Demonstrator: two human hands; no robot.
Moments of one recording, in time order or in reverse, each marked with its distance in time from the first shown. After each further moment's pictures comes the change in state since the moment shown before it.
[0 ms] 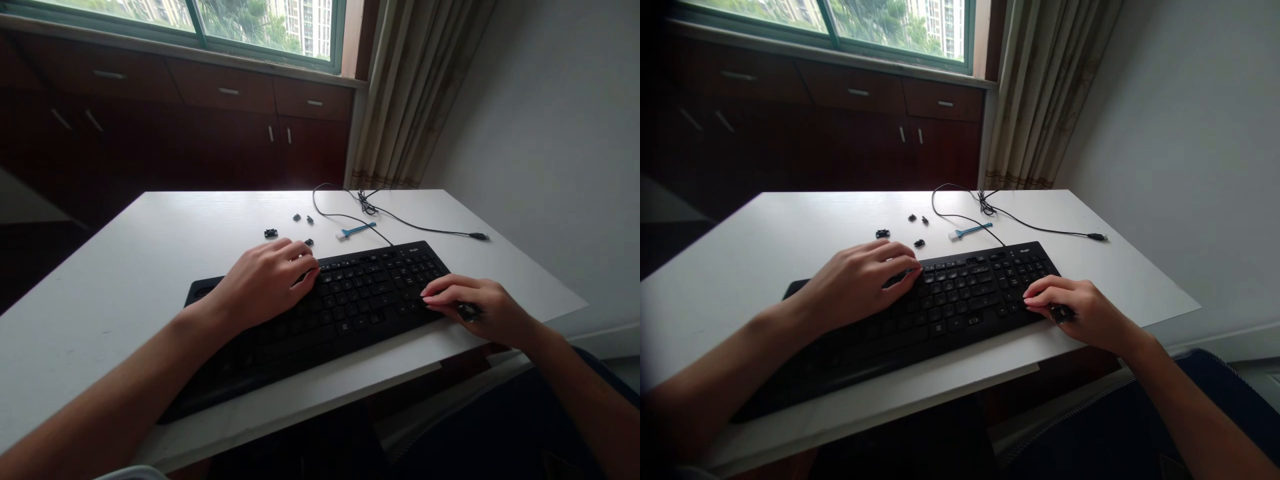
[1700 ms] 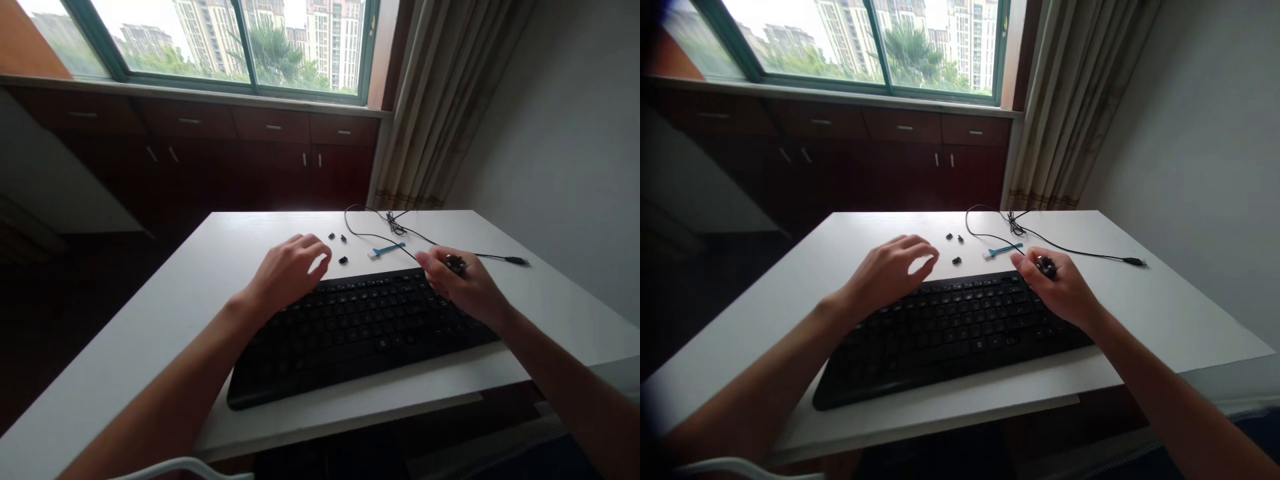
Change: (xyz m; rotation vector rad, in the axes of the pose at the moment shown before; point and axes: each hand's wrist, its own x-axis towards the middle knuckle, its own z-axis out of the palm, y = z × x) left_hand -0.008 -0.039 -0.004 -0.031 0.114 -0.239; right_hand 0.105 -0.037 0.029 0.392 0.207 0.416
